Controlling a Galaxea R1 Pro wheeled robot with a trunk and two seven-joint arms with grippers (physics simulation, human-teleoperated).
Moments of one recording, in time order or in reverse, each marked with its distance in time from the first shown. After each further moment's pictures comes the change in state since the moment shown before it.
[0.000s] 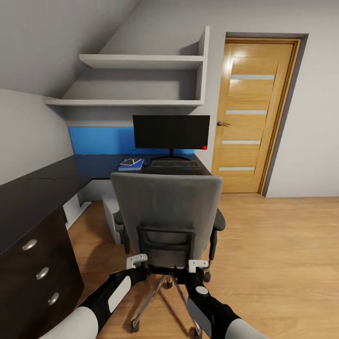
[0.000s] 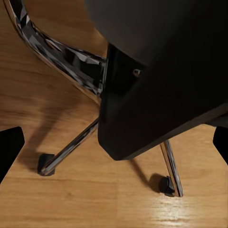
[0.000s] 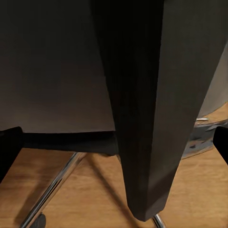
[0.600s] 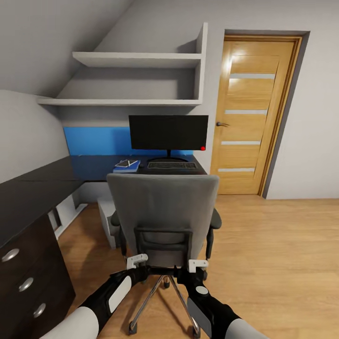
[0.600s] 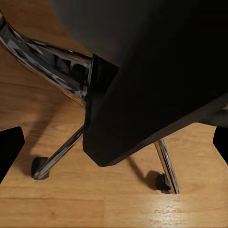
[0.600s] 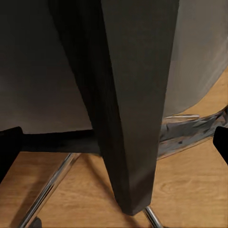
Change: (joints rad) left arm 0.000 -0.003 0.000 0.000 0.000 -0.001 0.000; right arm 0.000 0.000 0.000 -0.001 0.001 -0.002 0.000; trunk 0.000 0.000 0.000
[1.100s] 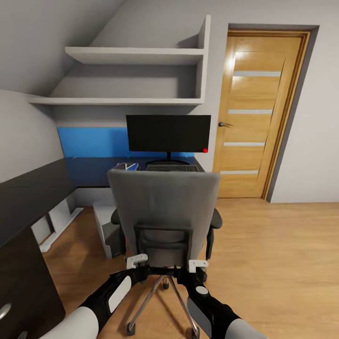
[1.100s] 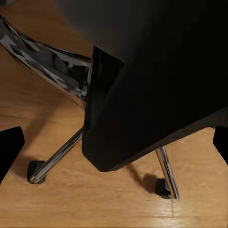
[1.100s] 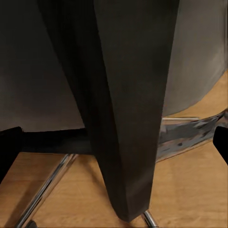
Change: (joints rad) left arm 0.000 0.001 0.000 0.000 0.001 0.000 0.000; right arm 0.000 0.000 0.001 0.001 -0.005 0.000 0.000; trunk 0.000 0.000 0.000
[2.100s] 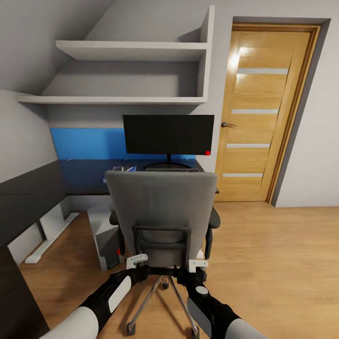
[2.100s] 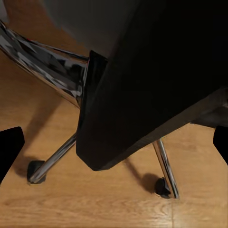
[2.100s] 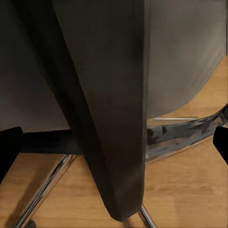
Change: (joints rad) left arm 0.000 0.000 0.001 0.000 -0.002 0.000 0.000; right arm 0.000 0.000 -0.001 -0.001 0.005 0.000 0.000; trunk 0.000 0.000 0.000
